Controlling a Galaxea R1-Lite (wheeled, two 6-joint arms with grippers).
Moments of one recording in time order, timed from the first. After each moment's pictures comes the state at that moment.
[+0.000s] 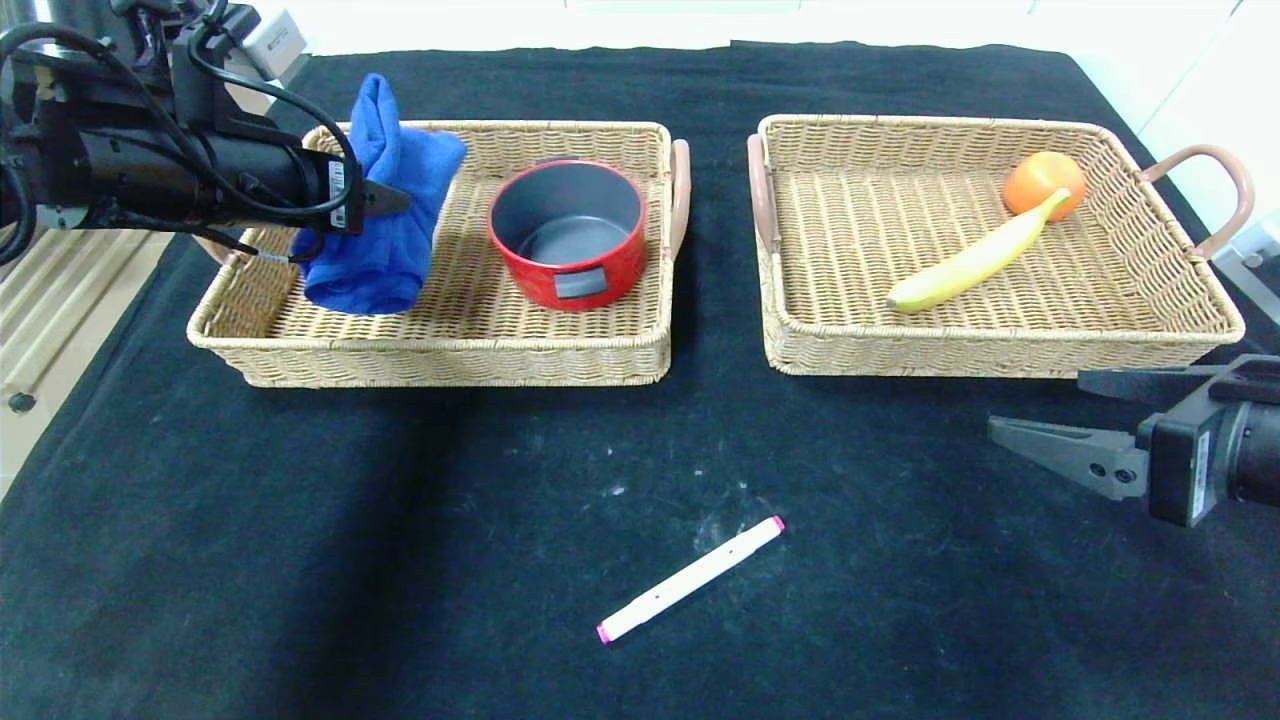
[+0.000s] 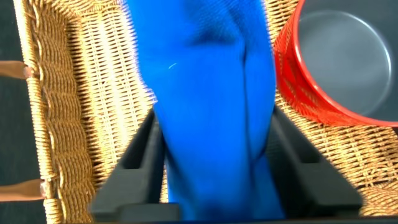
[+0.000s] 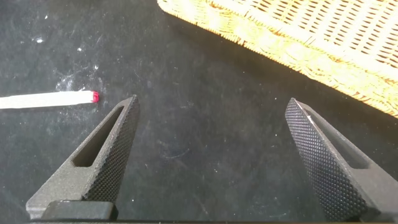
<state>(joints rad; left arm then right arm) -0.06 1.78 -1.74 0.18 -0.07 0.16 0.30 1.27 -0.86 -0.09 0.17 -0.10</state>
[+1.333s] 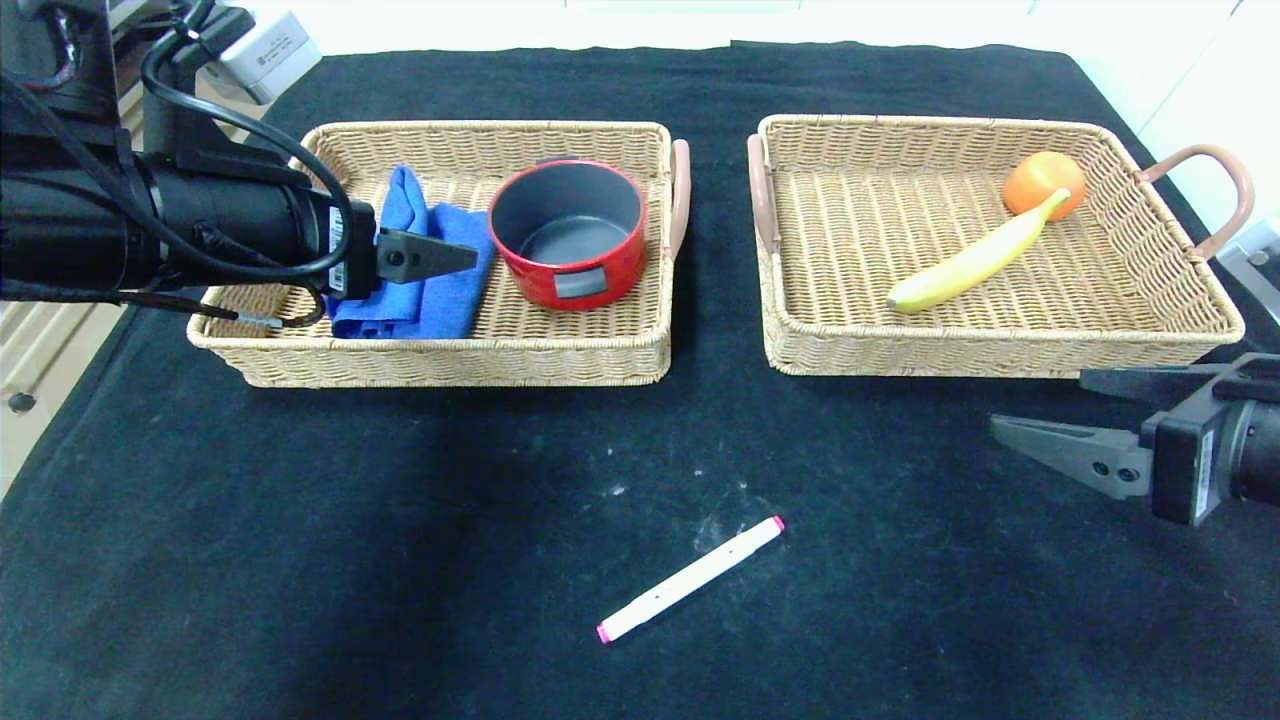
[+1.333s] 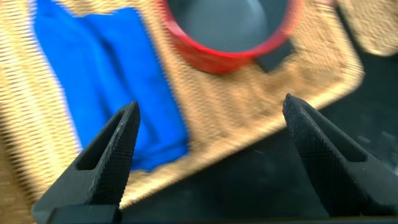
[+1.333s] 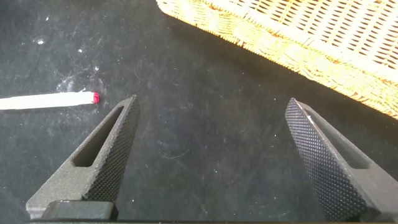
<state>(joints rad) -0.23 1.54 -1.45 0.18 -0.16 0.17 0.30 1.27 -0.86 -0.09 0.17 -0.10</state>
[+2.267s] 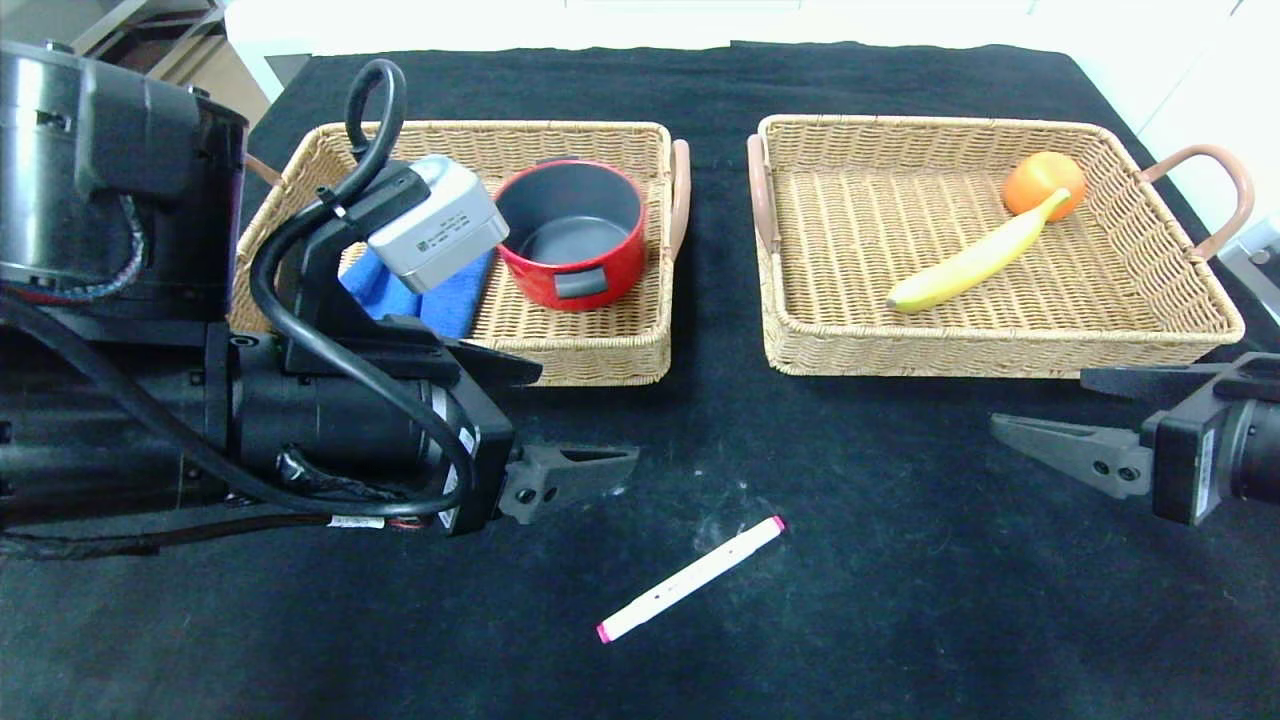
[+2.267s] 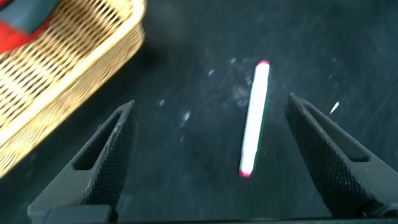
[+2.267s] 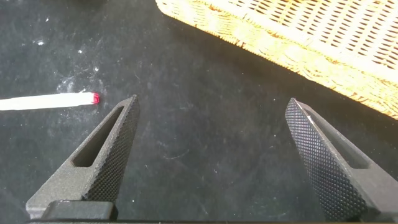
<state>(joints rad) -0.63 1.43 -1.14 0.11 -0.15 0.19 0.30 1.27 -0.86 -0.09 0.17 -0.10</state>
